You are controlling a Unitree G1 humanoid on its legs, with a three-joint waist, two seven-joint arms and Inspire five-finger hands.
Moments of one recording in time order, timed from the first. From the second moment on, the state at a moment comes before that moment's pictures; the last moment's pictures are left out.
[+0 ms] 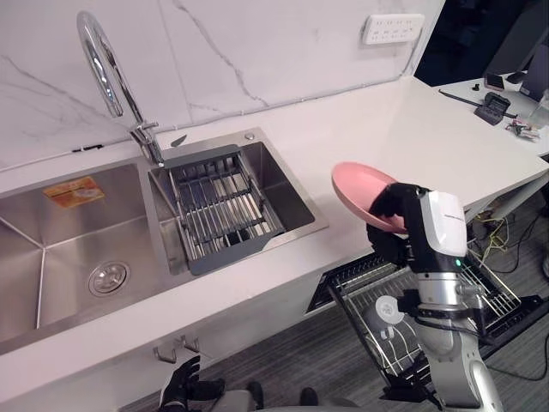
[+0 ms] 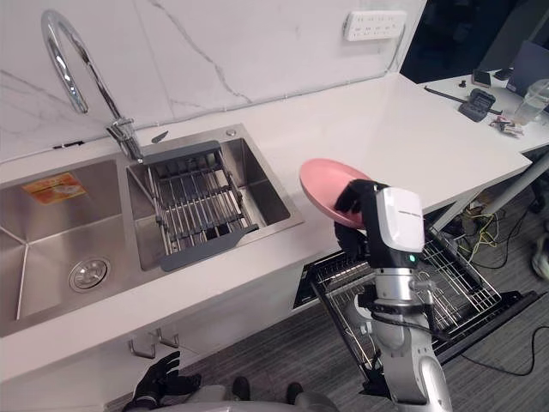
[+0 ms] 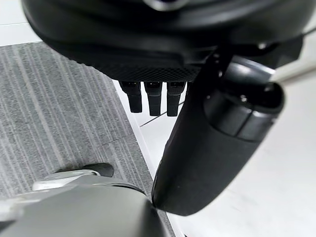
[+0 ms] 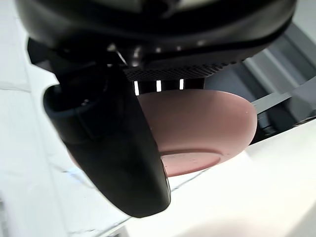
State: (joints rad) left arm 0.17 0.14 0.04 1.00 -0.02 -0.17 0.09; right arm 0.24 -0.26 -0.11 -0.35 -0.78 -0.14 -0.31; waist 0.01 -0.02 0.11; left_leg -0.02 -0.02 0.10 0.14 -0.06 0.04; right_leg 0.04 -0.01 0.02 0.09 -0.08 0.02
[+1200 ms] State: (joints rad) left arm 0.07 0.11 0.01 0.93 -0.04 -0.19 0.11; right arm 0.15 -0.22 -0.38 -0.08 -0.53 -0.03 -0.42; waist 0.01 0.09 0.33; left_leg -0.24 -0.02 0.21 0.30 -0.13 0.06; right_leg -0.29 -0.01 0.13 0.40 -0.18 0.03
